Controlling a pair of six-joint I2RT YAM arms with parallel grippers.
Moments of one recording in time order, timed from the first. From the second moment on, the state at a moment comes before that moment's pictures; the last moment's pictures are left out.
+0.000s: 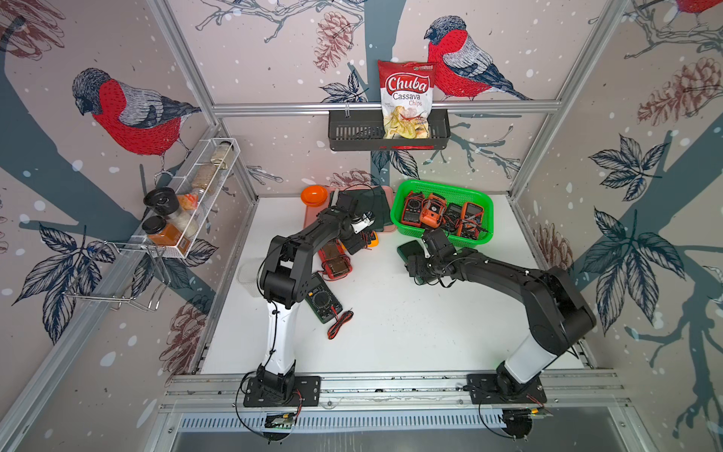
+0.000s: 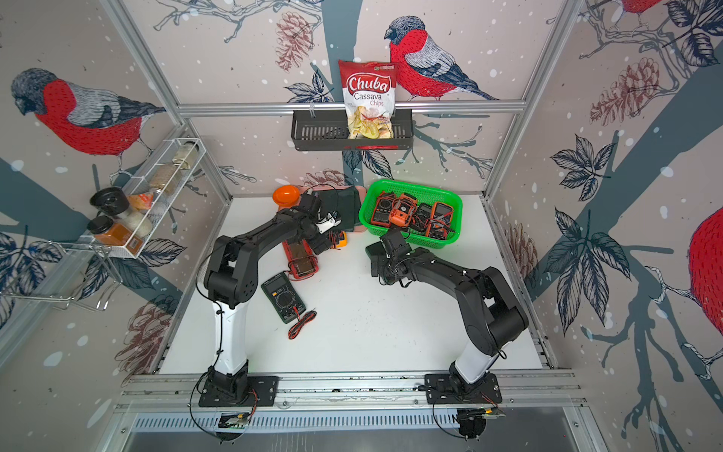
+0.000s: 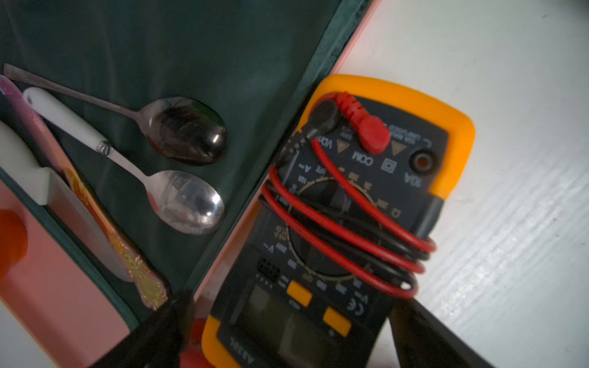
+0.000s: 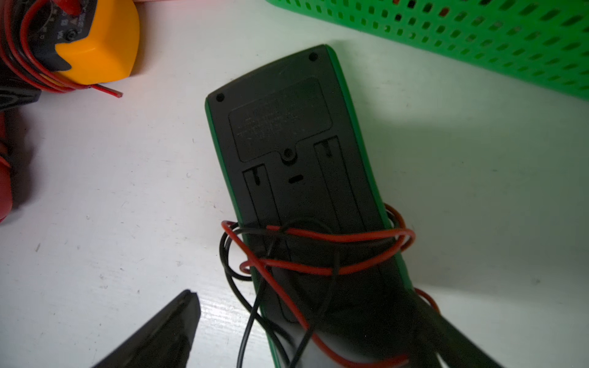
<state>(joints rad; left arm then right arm) -0.35 2.17 1.72 -0.67 0.03 0.65 0.59 1.67 1.00 -0.35 0.05 0.39</state>
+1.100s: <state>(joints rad) -0.35 2.14 1.87 -0.81 0.12 0.55 0.54 1.49 0.97 -0.37 0.11 0.41</state>
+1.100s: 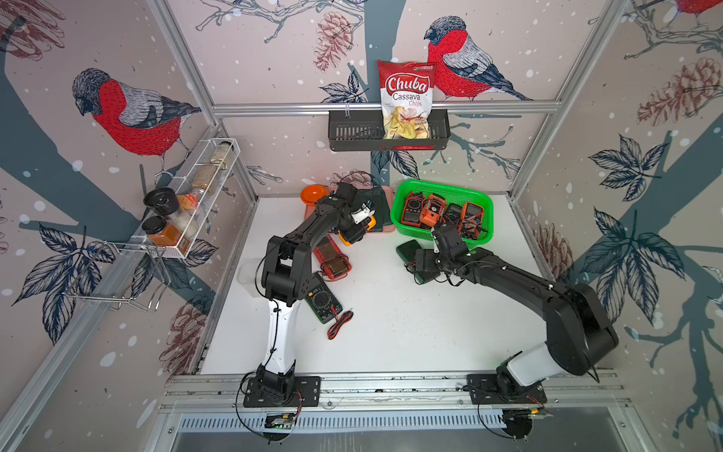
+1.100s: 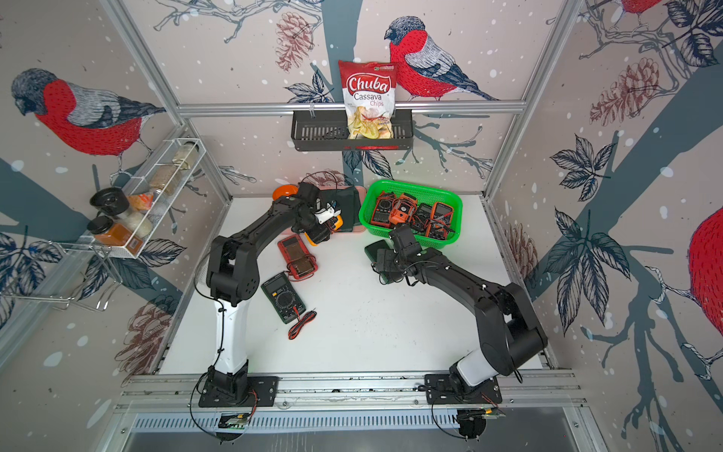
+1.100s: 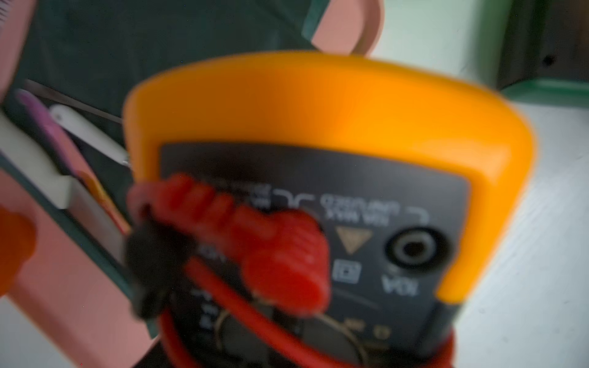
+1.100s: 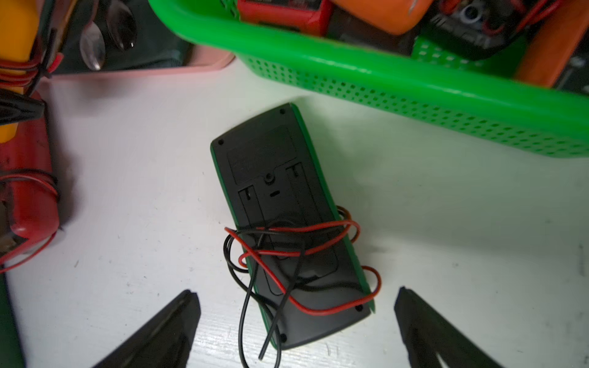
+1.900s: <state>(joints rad) -0.58 2.32 2.23 -0.54 0.01 -0.18 0.26 1.09 0.82 -0.21 0.17 0.53</state>
